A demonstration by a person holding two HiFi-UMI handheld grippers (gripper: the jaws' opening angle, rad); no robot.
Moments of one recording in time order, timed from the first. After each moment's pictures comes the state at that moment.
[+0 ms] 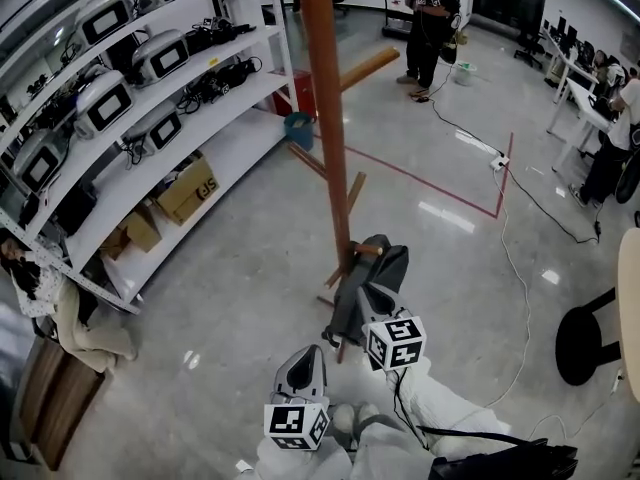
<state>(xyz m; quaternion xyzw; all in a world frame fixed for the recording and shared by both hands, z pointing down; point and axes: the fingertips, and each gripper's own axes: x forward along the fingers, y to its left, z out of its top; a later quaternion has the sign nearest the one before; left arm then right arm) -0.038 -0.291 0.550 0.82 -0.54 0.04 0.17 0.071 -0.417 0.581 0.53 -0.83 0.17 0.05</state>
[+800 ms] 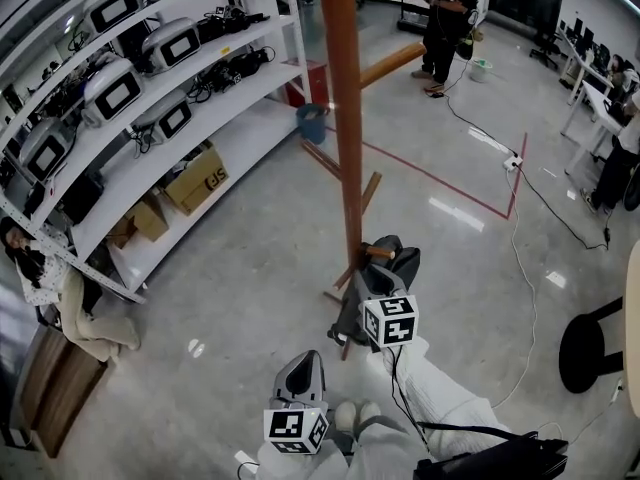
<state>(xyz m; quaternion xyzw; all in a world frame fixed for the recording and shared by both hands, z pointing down) -0.055 -0.290 0.563 0.80 -0.57 0.04 0.18 0.055 -0.472 0.600 0.52 -0.83 0.18 0.09</state>
